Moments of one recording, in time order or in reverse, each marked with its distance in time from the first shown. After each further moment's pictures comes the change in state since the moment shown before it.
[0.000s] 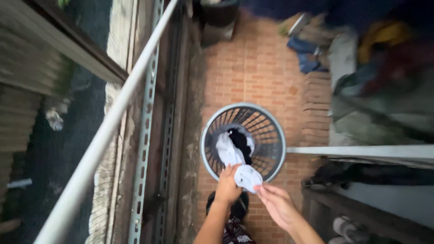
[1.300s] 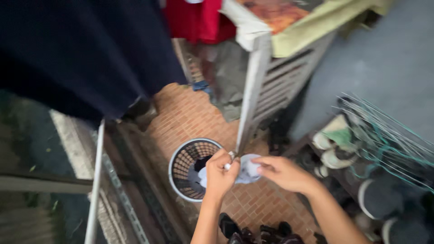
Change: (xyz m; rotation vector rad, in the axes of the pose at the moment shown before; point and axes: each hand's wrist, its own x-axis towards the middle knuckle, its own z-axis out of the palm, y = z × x) left_hand -0.054 0.491 -0.146 -0.357 -0.146 0.567; right_hand -0.405 -0.213 0.057 -0.953 0.308 -0.549
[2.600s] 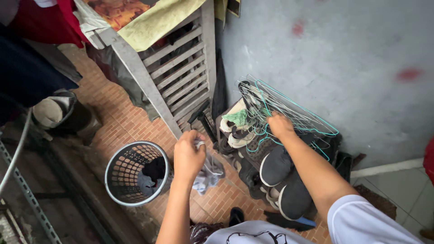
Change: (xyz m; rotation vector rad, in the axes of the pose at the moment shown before) left_hand -0.040 0.110 0.257 0.342 -0.147 0.007; right_hand -0.087 0.372 -0.260 -0.962 0.366 0.358
